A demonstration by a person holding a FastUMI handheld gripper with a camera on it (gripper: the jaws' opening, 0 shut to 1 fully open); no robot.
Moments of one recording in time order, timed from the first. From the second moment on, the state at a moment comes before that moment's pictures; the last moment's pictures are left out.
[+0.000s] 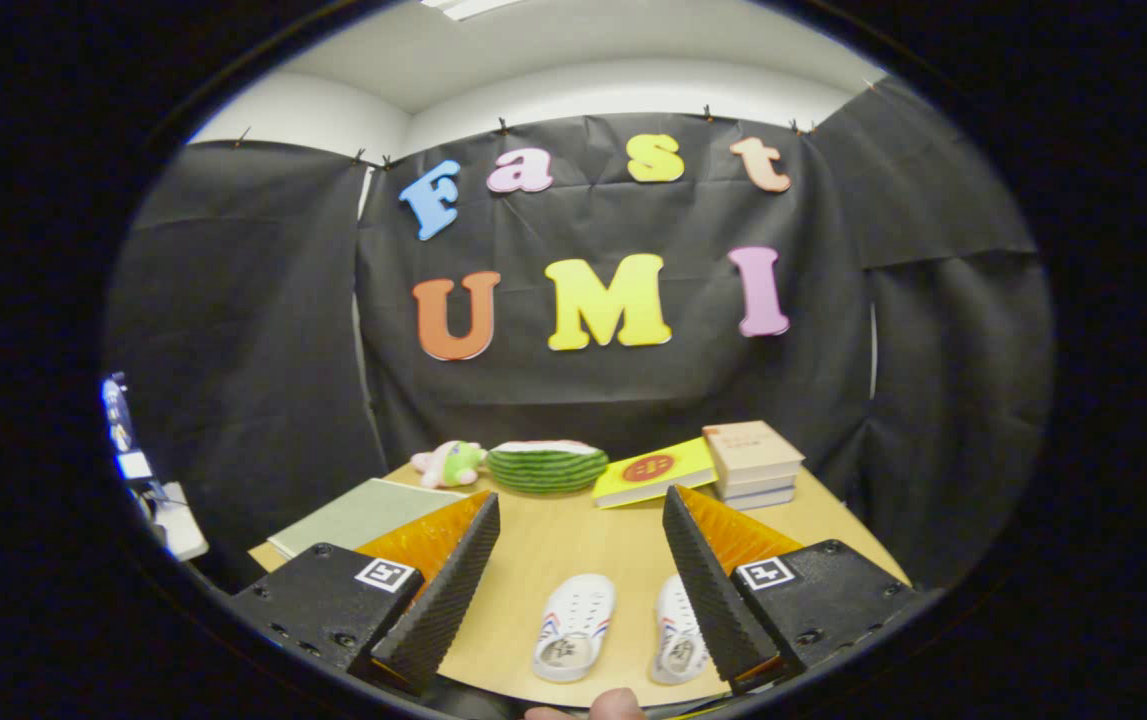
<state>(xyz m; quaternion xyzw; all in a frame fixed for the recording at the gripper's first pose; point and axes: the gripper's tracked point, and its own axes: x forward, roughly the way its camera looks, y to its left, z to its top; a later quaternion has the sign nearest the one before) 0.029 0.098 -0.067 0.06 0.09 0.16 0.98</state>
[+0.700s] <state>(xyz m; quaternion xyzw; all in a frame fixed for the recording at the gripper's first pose) 0.051 0.230 -0.194 0.23 0.29 0.35 0.86</state>
